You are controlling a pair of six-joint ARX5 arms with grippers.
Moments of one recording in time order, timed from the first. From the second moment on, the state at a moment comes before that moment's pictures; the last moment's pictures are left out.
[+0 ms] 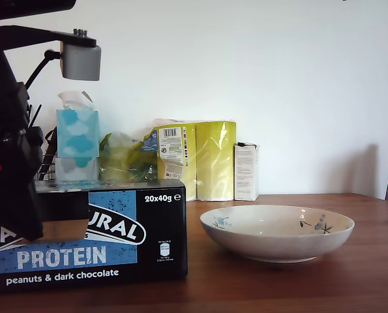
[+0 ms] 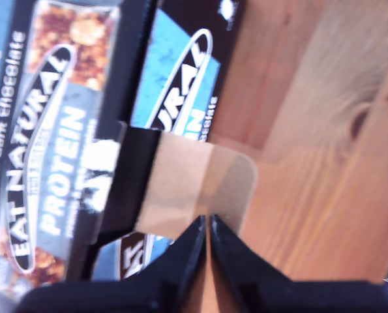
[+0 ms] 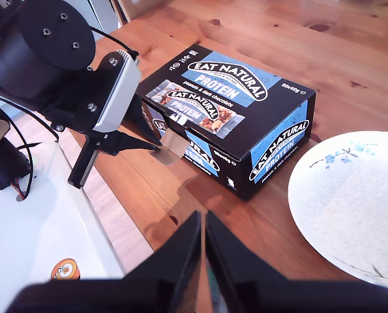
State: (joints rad) left arm -0.94 1.20 0.64 -0.55 -0.32 0.27; right arm 0.55 0.63 0.73 -0.66 -0.46 -0.08
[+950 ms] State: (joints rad) left arm -0.83 1.08 0.64 -0.40 -0.28 0.57; right arm 0.55 0.63 0.73 -0.68 -0.46 -0.12
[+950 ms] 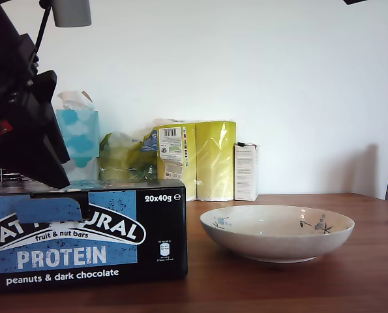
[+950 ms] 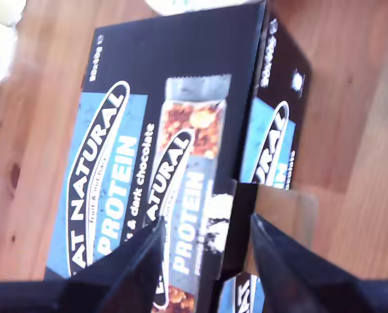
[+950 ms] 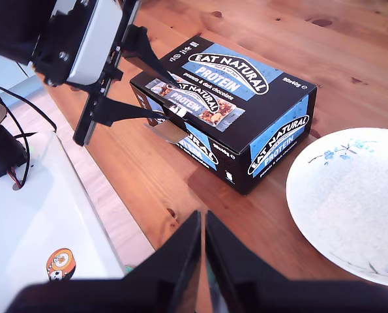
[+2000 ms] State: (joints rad) left arm -0.75 1.17 0.64 -0.32 -0.21 0.66; right arm 0.55 0.63 0.73 -0.68 -0.46 -0.13
